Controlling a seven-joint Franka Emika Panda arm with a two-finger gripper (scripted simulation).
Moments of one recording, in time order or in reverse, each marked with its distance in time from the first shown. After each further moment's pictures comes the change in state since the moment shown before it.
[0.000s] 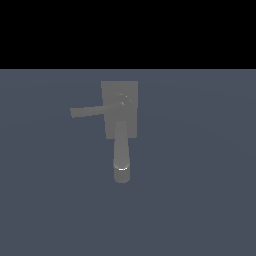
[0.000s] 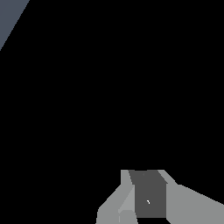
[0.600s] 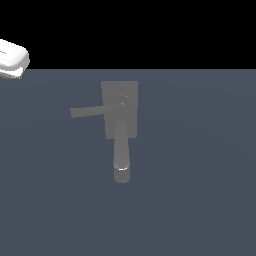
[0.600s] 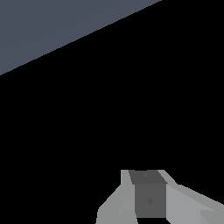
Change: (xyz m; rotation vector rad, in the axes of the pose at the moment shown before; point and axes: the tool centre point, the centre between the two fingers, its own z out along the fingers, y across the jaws) arm 0.106 -0.104 -0.082 -0.105 0.377 -0.297
